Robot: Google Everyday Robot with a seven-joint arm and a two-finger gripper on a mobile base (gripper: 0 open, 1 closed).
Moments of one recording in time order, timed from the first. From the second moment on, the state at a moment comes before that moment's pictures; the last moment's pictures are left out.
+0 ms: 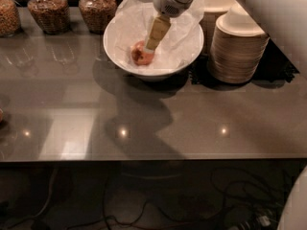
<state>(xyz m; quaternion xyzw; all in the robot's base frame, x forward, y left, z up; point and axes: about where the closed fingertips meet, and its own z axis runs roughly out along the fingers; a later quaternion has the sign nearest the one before) 0.711 -0.007 0.985 -0.66 0.64 -0.05 0.39</state>
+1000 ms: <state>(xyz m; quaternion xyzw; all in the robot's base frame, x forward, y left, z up) 0.722 -0.028 0.925 -0.65 0.67 -0.05 0.36</state>
